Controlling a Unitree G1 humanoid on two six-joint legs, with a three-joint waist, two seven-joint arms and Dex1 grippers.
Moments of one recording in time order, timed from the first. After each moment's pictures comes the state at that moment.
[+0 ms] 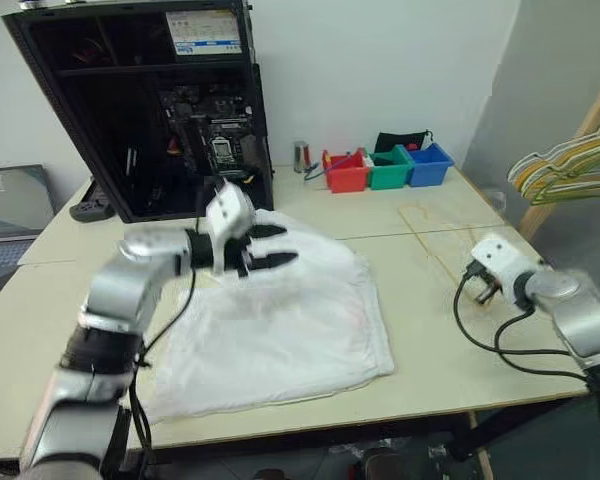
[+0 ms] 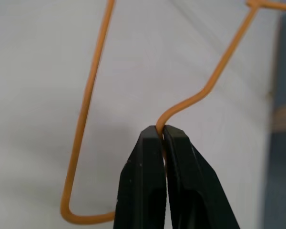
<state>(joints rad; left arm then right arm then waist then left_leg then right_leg) -0.74 0.70 -0.04 0.08 -0.41 0.58 -1.07 -0.44 -0.95 0.23 0.02 -0.10 0.51 0.56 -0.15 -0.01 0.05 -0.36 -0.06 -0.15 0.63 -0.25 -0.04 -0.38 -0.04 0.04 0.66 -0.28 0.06</state>
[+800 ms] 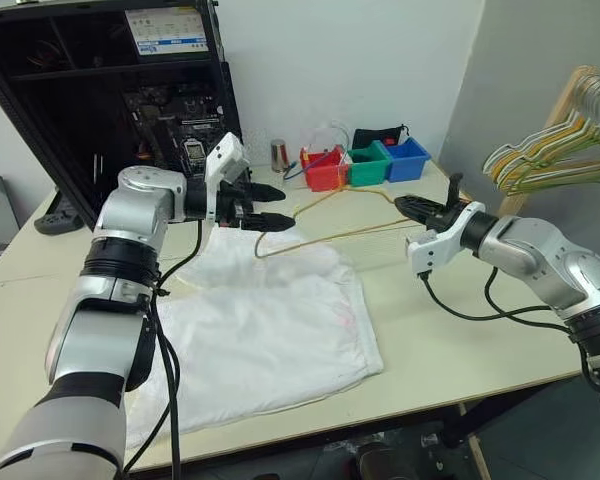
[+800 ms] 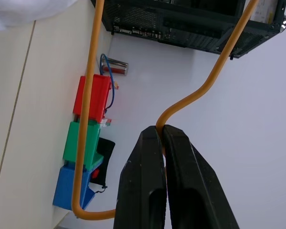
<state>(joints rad) -1.08 0.64 -0.15 0.68 -0.26 0.38 -1.42 -0.71 -0.87 0.38 0.17 -0.68 -0.48 0.31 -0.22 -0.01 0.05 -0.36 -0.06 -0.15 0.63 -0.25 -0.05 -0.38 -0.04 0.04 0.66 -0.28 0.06</state>
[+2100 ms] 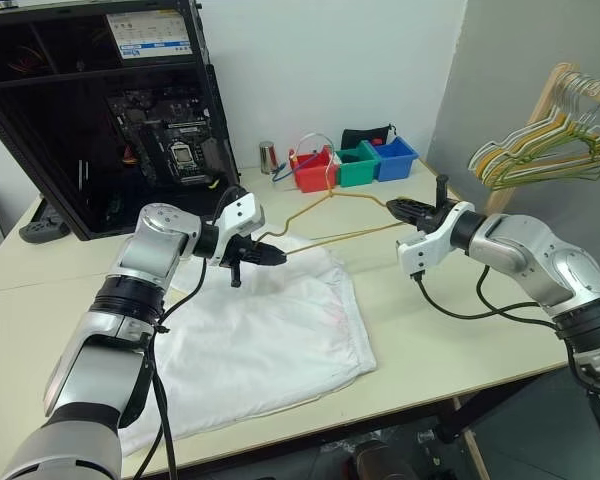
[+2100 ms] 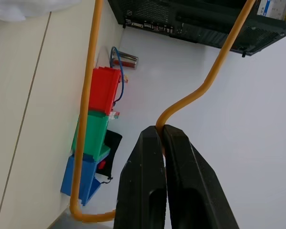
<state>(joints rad) -0.88 0.64 -0.23 0.56 -0.11 0.29 -1.38 -0.74 -0.81 0.36 0.16 -0.73 -0.47 0.39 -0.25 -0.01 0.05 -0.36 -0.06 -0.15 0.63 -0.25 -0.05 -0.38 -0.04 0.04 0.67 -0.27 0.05</state>
